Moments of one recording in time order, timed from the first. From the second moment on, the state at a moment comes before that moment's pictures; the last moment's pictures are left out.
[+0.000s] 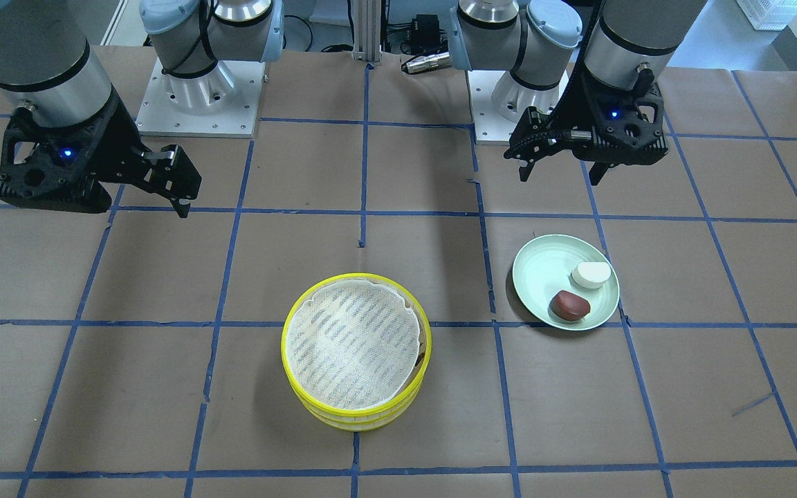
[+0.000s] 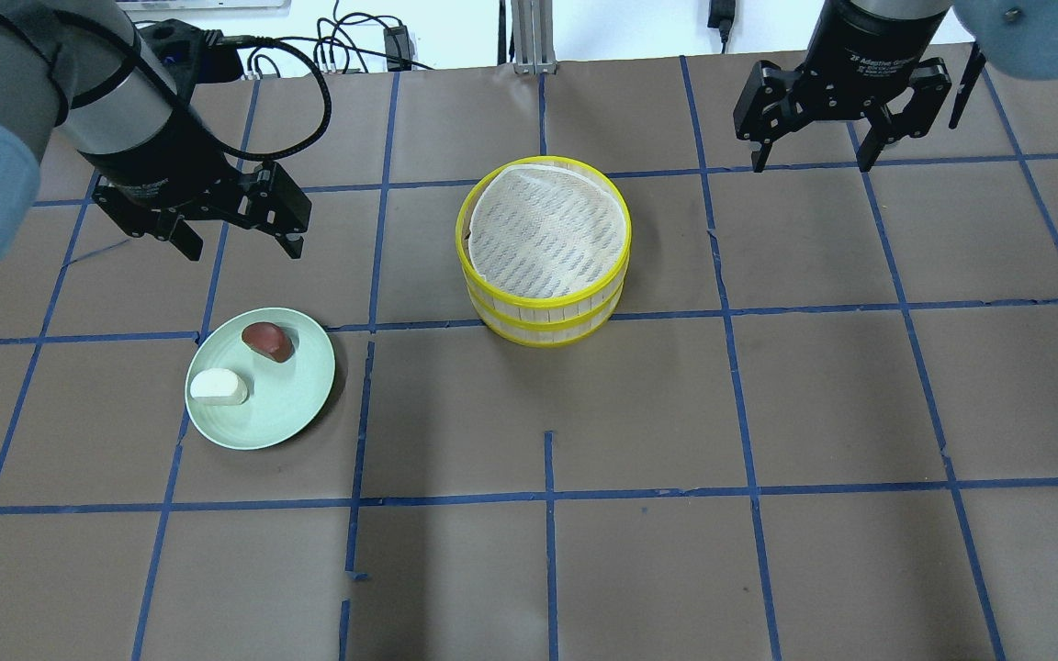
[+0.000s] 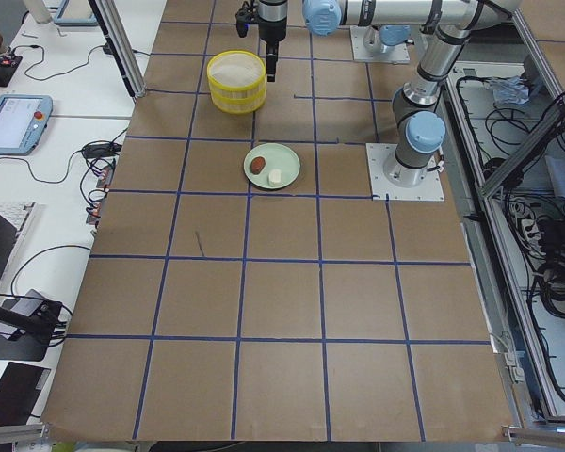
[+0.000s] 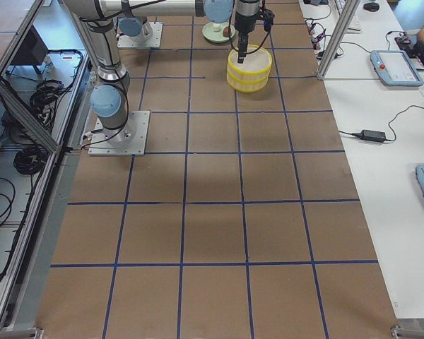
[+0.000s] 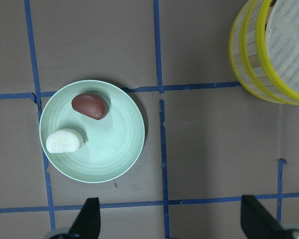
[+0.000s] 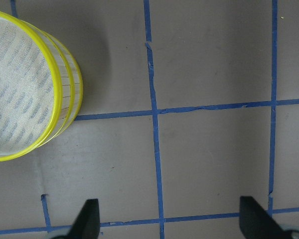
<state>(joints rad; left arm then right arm) -1.54 -1.52 -1.64 -1.53 1.56 0.07 1.57 -1.45 1.43 -1.53 -1.58 0.06</state>
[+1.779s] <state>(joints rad) -1.32 -1.78 -1.97 -1.08 1.63 0.44 1.68 -1.18 1.47 -1.87 -1.54 0.25</state>
